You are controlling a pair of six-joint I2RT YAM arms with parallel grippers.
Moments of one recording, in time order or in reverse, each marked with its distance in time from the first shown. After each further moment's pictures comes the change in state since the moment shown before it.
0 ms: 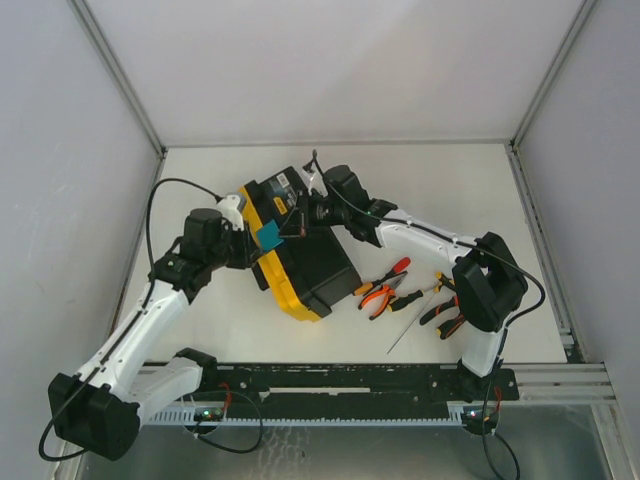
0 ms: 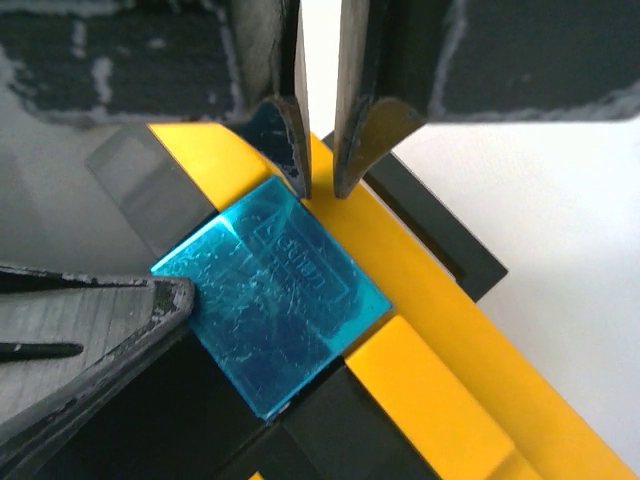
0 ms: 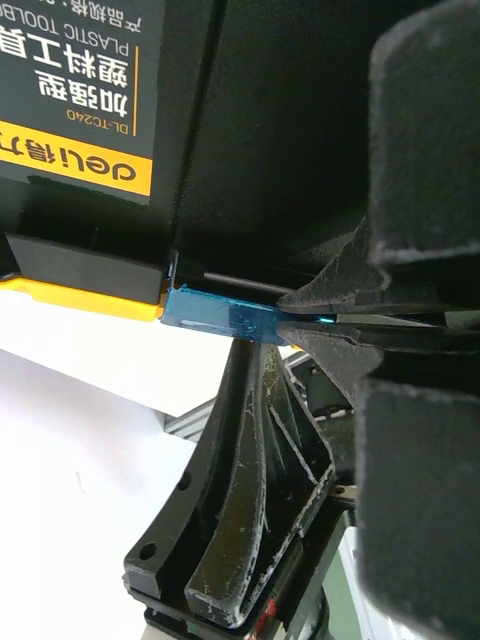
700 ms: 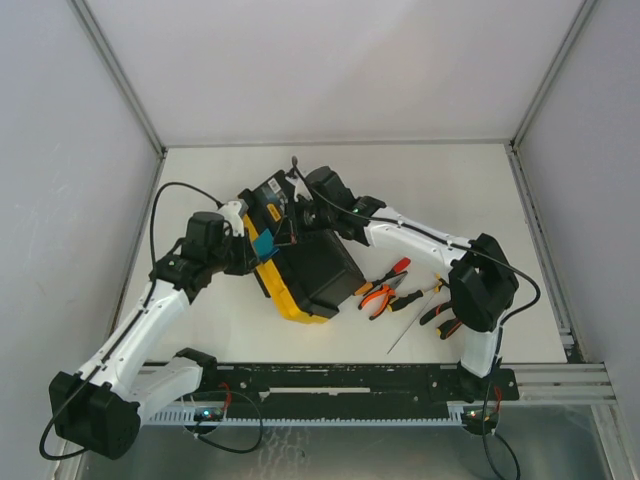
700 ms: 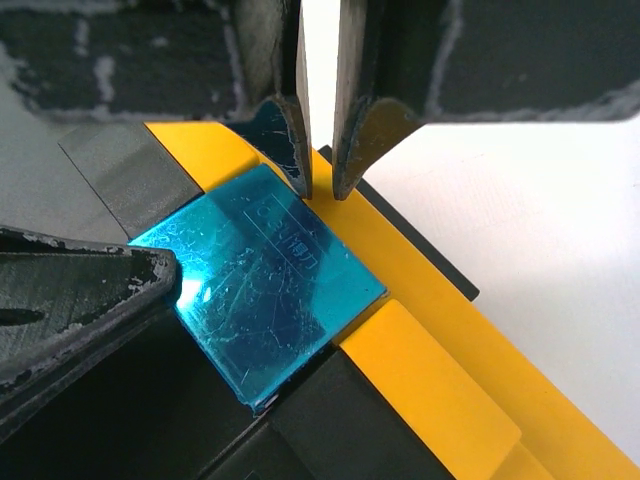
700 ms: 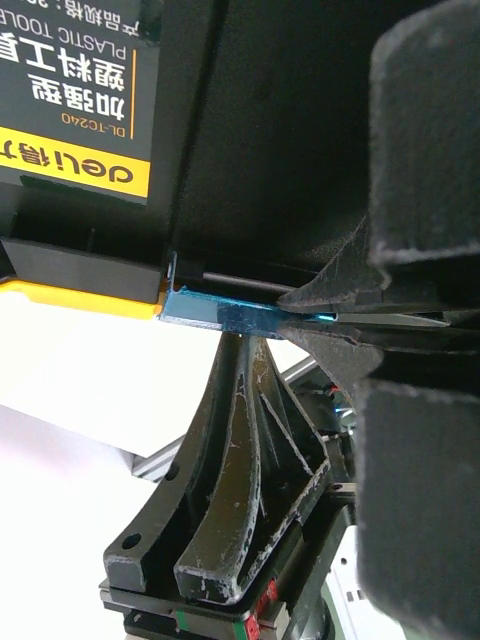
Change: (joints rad) left arm 0.000 0.007 -0.005 -0.054 -0.002 0.005; right arm 0.072 0.026 0.129 -0.222 0.076 -0.098
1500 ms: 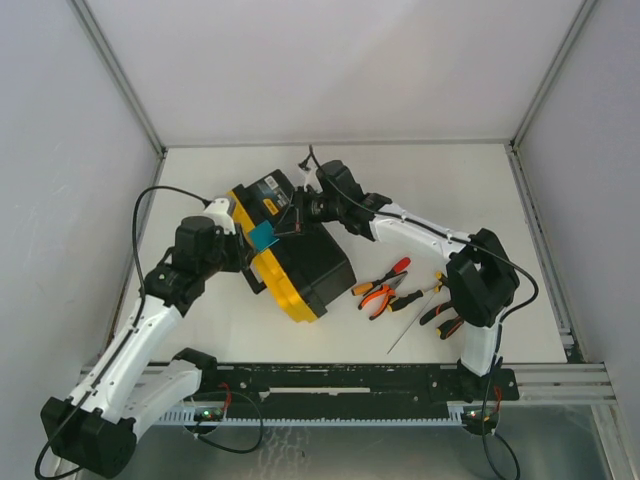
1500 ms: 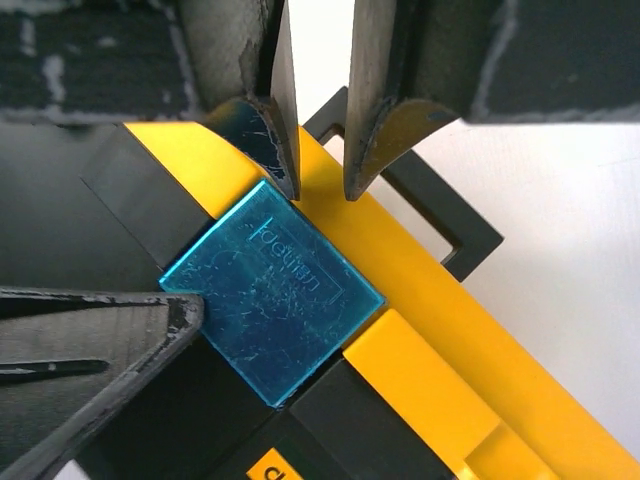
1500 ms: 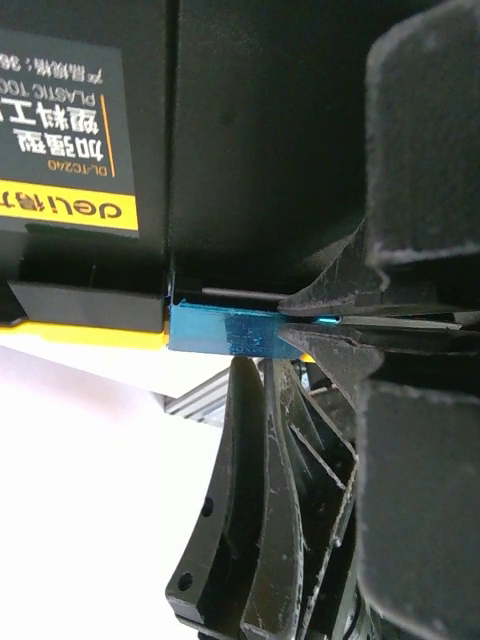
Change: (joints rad) left arm -0.002 -0.115 -0.021 0.037 -0.083 -0.024; right arm -0.055 0.026 -0.004 0.083 -0.066 0.132
